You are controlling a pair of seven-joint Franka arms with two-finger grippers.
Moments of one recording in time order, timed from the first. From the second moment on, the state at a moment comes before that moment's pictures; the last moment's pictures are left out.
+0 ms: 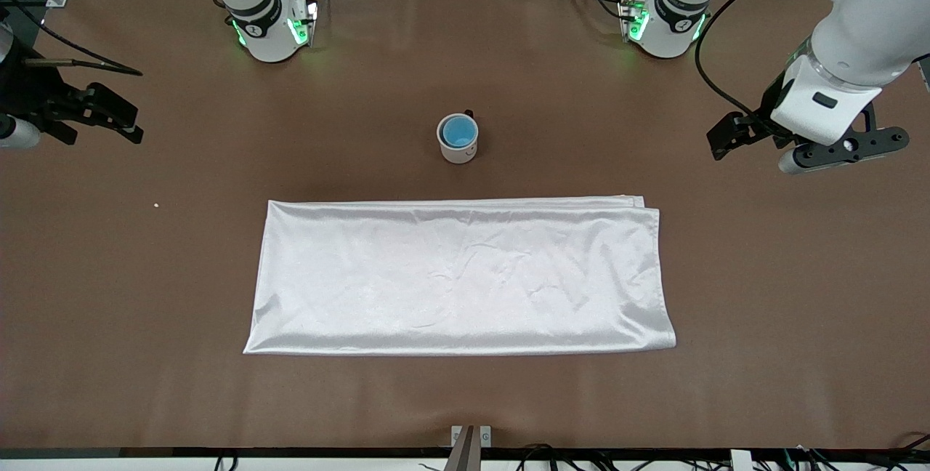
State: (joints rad) left arm -0.27 0.03 0.02 -1.60 0.04 1.63 -0.42; right arm -0.08 0.01 0.15 -1.50 0.02 1.54 0.08
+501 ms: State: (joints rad) left arm -0.26 0.03 0.00 -1.60 0.02 1.62 -0.42; right arm -0.08 0.02 0.15 -1.50 0.02 1.54 0.08
